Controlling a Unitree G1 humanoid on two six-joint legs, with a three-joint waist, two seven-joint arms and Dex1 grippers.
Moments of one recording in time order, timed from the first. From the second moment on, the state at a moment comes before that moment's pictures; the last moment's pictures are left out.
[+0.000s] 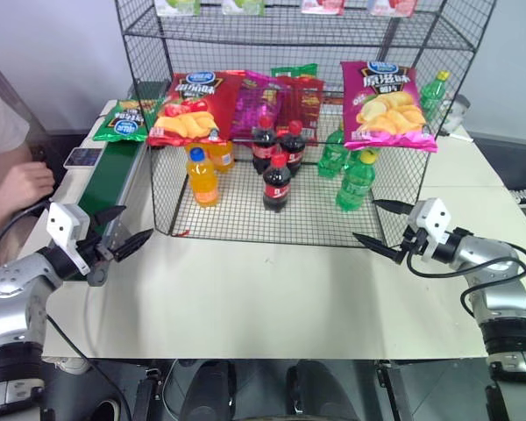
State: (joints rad) left arm -0.17 0.70 0.34 0.28 -0.43 0.00 -1.01; right arm -0.32 -0.69 -0.12 0.35 0.28 -0.20 1.06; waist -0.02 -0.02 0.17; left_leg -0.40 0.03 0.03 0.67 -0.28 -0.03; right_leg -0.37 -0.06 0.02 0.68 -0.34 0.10
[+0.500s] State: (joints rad) left arm 0.06 0.74 0.46 0.07 -0.46 -0.03 -0.99; right arm -0.27 -0.68 -0.09 0.06 0.41 0.04 1.12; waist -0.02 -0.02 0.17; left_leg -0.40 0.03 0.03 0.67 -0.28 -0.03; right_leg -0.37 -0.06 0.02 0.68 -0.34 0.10
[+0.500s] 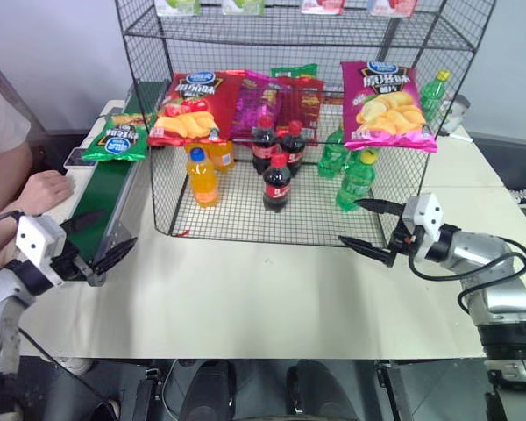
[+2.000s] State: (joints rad) left arm 0.22 0.96 0.47 0.37 0.30 -0.70 -0.35; right arm -0.34 -0.60 0.10 -0.11 0.45 0.23 1.16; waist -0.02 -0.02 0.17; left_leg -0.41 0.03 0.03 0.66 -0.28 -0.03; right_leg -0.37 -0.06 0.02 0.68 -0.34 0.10
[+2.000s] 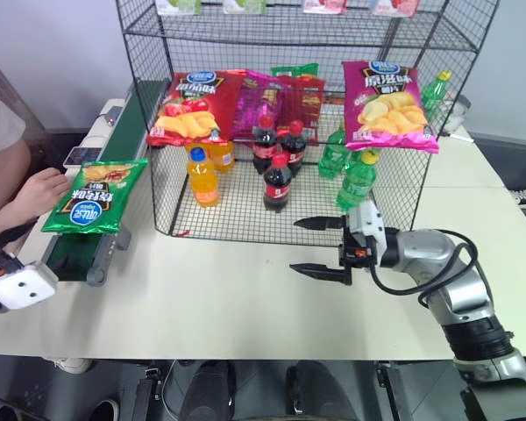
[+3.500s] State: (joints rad) left arm 0.17 0.94 0.39 0.25 -0.22 -0.52 -0.62; right arm -0.36 -0.63 0.05 -0.04 0.41 0.14 1.16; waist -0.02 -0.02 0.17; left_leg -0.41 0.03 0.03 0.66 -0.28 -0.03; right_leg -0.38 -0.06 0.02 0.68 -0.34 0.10
